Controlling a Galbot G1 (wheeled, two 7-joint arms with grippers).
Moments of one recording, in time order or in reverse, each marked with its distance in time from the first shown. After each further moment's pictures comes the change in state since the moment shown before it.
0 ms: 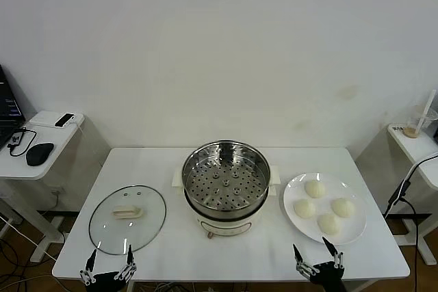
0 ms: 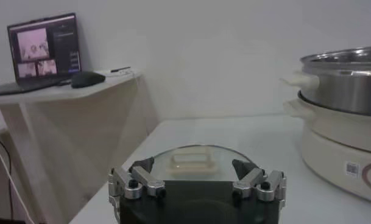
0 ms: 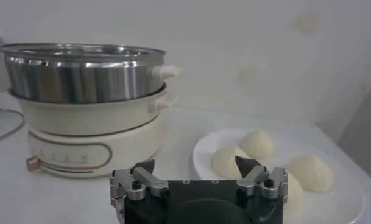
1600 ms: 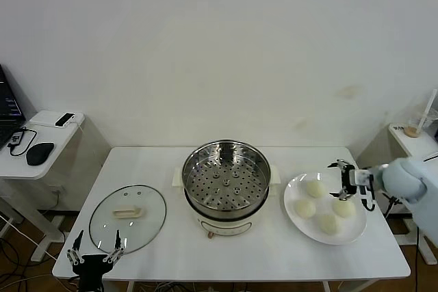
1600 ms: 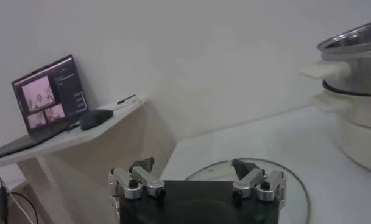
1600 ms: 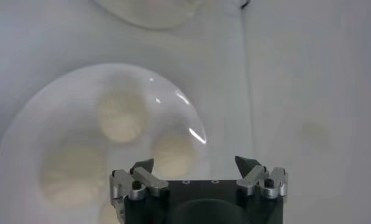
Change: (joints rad) left arm -0.106 -0.010 -0.109 0.036 0.123 0.062 0.091; right arm 1.479 -0.757 -1.044 -0.687 -0.377 -0.101 -0.804
